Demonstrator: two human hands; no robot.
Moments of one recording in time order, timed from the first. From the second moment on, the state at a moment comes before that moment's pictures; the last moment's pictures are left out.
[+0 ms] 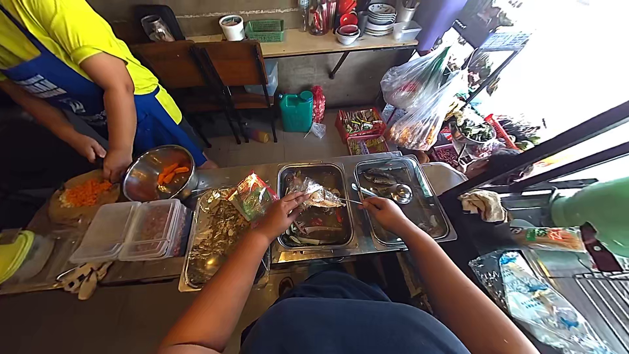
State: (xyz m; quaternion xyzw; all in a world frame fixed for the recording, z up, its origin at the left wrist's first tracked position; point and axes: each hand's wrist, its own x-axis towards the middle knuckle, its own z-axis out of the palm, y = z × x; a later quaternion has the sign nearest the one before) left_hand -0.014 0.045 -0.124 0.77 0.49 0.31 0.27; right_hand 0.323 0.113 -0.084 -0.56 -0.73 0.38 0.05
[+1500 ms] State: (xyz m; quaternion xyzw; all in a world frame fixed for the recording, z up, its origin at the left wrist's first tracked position) left_hand 0.028 0.010 -0.114 0.64 0.66 0.39 0.07; right_hand 0.264 0.065 -0.028 -0.59 -0.76 0.27 -0.05
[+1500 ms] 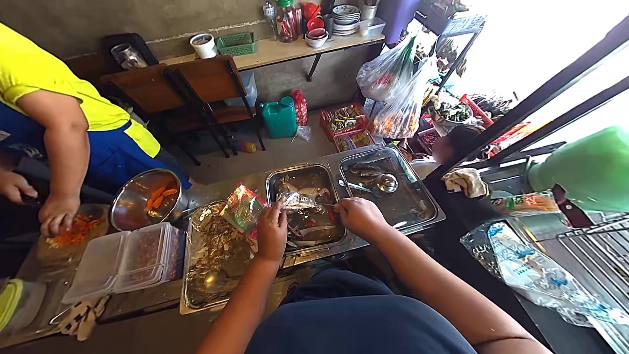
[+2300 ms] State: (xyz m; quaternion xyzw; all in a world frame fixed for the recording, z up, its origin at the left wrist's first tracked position) left_hand -0.006 -0.008 -0.113 0.59 0.68 0.41 0.12; right_hand 0.238 0.047 -0.057 -0.52 -0.79 0.32 0.01
